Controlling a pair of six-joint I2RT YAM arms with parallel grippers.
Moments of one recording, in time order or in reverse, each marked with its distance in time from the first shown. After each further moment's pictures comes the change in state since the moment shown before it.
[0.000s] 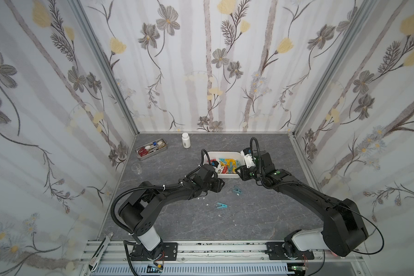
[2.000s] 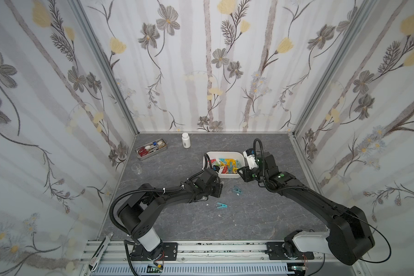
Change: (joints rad) left arm -0.058 -0.093 -0.063 -0.056 0.006 -0.111; right arm -0.001 -0.077 -0.039 -0.001 0.003 0.012
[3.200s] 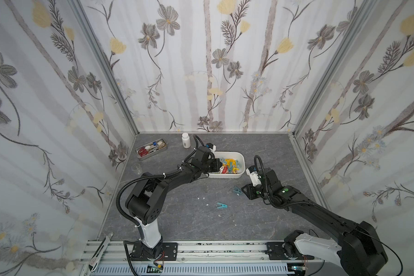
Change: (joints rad) left arm 0.216 0.209 0.322 0.068 0.182 -0.113; right arm 0.055 -0.167 -0.224 -0.109 0.020 0.059
